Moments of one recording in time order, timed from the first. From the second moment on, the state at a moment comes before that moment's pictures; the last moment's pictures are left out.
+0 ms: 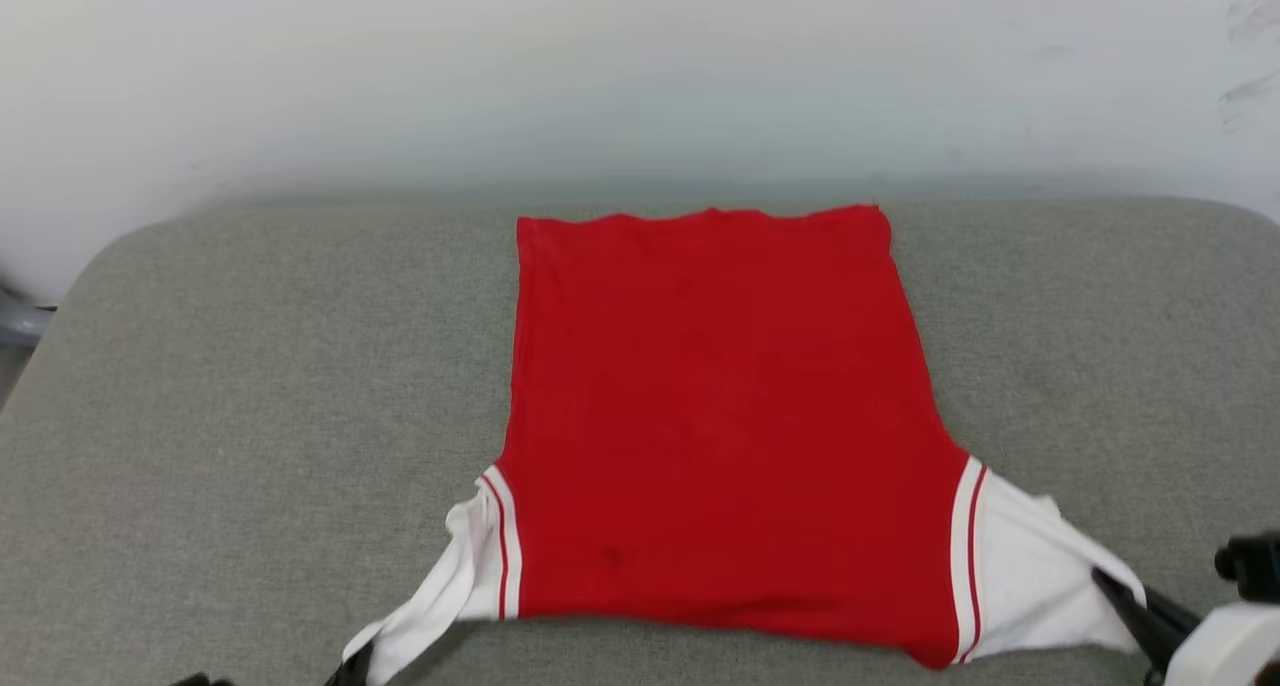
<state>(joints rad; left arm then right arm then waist) 0.11 0.48 -0.44 0.17 -1.19 0.06 -0.26 -0.17 -0.69 0.55 0.43 0.88 0.13 -0.07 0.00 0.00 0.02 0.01</state>
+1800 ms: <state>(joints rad) -0.10 0.39 -0.49 -0.01 -1.02 0.04 -0.26 -0.80 -0.69 0.21 0.26 0.61 0.13 0.90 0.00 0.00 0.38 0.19</state>
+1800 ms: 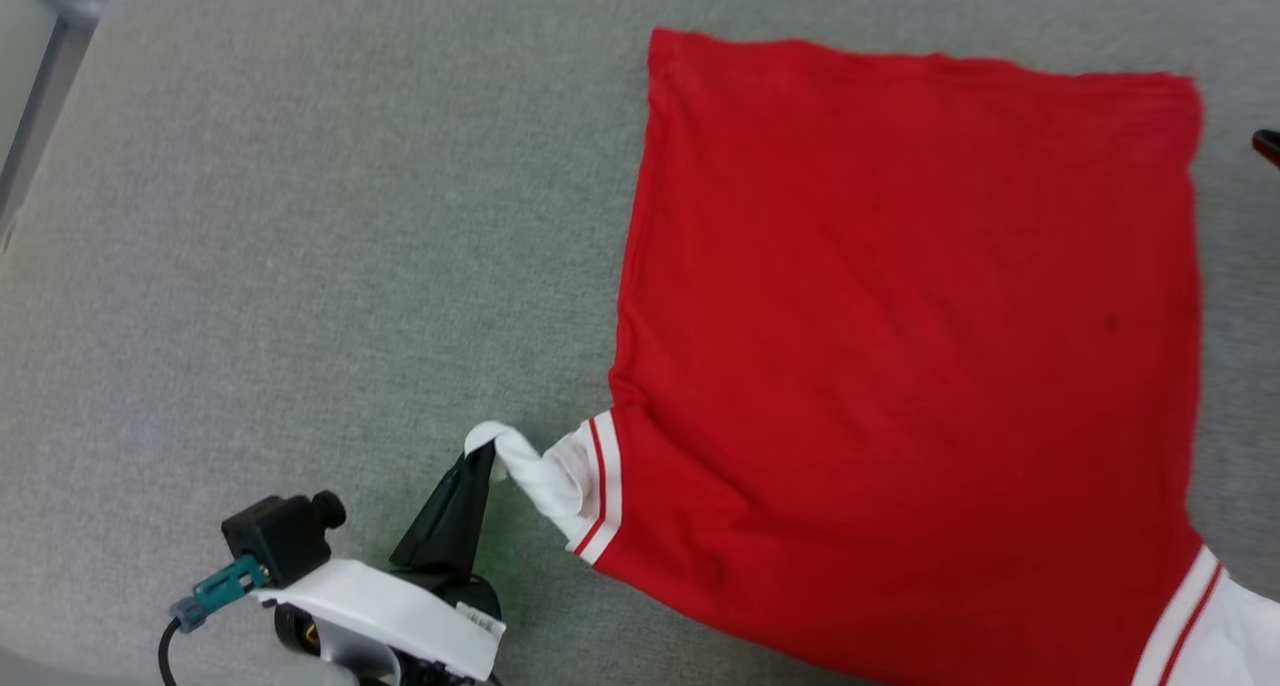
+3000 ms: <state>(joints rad) -0.13 0.30 -0.43 0.02 -0.93 0.01 -0.26 -0.89 -0.74 0.42 0.50 0.62 0.13 0.73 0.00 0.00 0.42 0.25</state>
